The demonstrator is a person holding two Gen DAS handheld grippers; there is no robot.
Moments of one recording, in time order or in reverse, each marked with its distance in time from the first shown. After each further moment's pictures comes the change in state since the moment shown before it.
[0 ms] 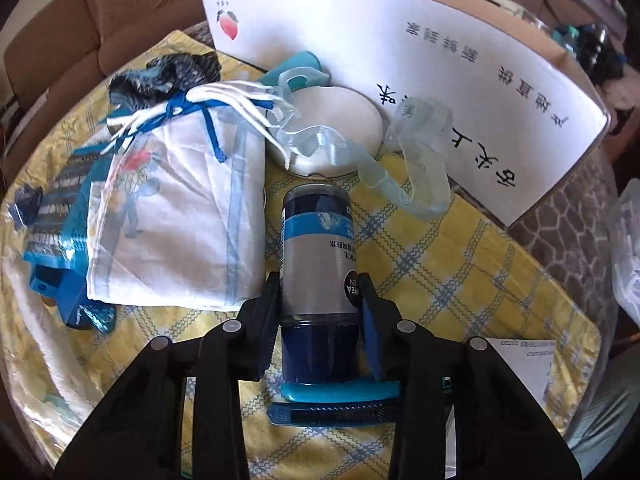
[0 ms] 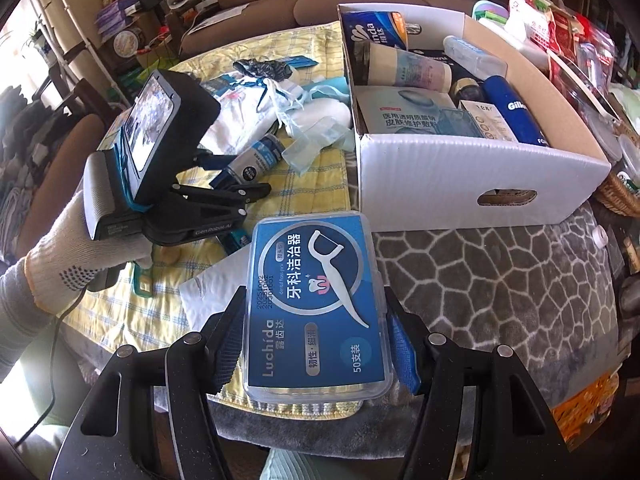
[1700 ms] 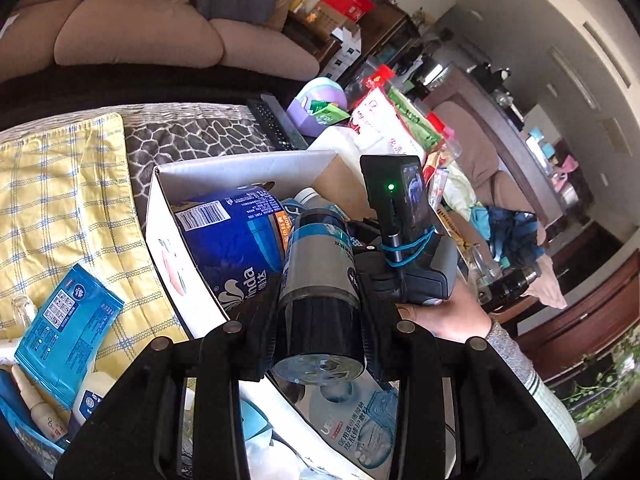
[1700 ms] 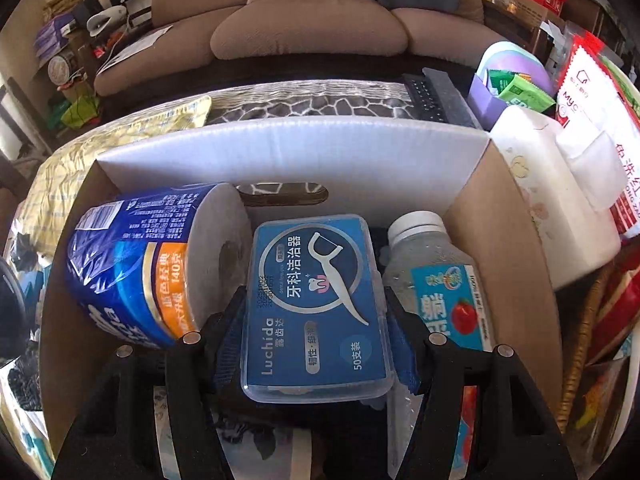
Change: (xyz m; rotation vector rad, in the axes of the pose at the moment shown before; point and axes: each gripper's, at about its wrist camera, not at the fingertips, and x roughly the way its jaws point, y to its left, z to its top) left arm 0.002 0.106 0.265 -0.316 -0.233 -0.501; right arm 0.191 -0.180 0.345 -0.037 0.008 -0.139
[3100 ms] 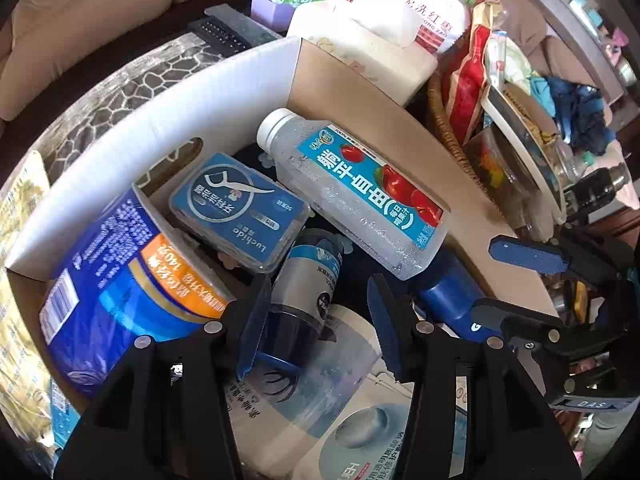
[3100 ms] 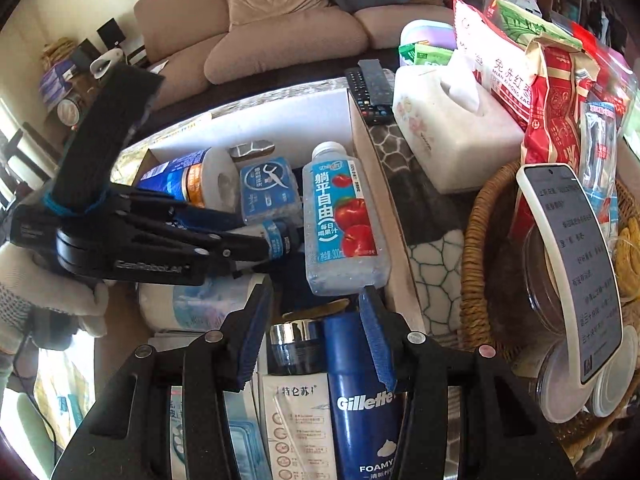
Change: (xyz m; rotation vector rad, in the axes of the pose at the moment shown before) left arm 0.147 -0.070 0.015 0.255 0.407 0.287; right arm -0.119 -0.061 -0.091 0.149 -0.042 0.087
